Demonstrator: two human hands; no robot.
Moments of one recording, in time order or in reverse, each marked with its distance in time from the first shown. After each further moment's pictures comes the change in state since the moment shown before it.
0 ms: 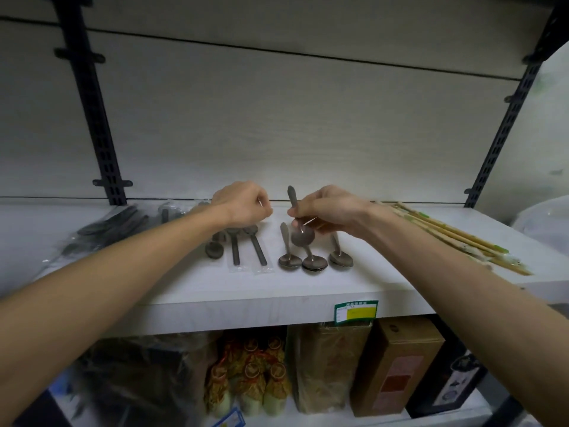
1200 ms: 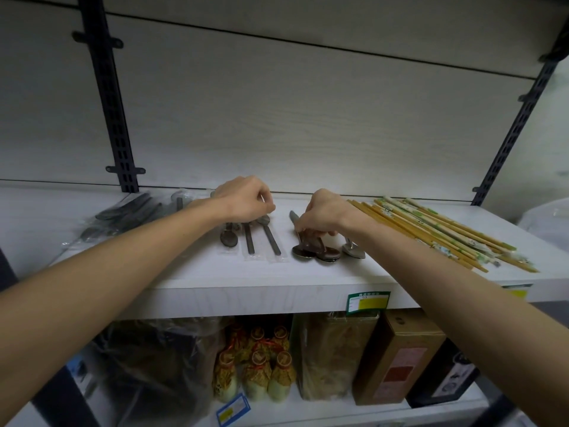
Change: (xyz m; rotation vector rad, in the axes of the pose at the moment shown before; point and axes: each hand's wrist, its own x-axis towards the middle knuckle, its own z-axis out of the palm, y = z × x) left_hand -0.016 -0.021 -0.005 -0.042 -0.022 0.003; right_hand 0.015 0.000 0.036 -0.570 0.178 0.072
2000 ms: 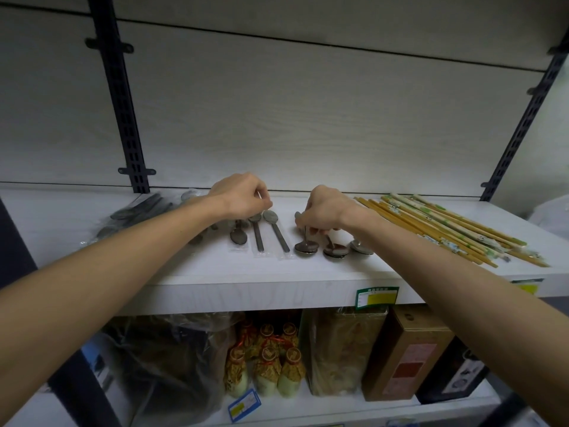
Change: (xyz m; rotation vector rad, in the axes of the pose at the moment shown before) left_hand -0.011 -0.009 -0.014 0.038 0.003 -0.009; right_hand 0.002 -0.008 0.004 -0.134 0.021 -0.075
